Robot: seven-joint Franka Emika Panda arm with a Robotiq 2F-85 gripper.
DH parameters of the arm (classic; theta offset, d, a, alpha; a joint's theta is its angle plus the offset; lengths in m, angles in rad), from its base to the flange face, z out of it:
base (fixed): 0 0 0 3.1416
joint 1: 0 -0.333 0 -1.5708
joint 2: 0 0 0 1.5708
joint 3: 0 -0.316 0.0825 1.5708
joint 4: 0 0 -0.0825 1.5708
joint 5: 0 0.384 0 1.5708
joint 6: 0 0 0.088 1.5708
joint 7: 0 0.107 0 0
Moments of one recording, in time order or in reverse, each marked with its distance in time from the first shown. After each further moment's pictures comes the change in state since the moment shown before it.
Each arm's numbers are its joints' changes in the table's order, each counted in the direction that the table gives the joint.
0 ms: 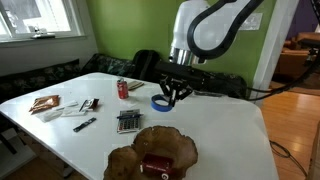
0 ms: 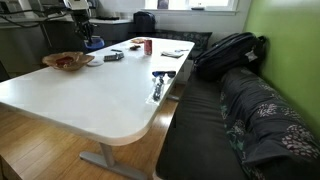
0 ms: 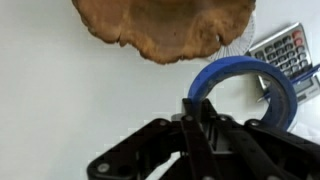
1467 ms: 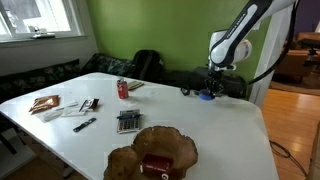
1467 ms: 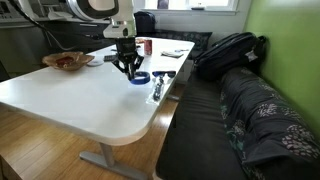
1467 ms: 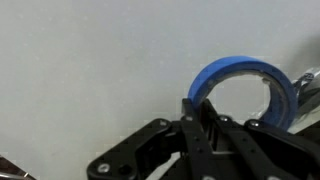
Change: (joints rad) arm 0.287 -0.171 0.225 0.004 0.010 0.004 0.308
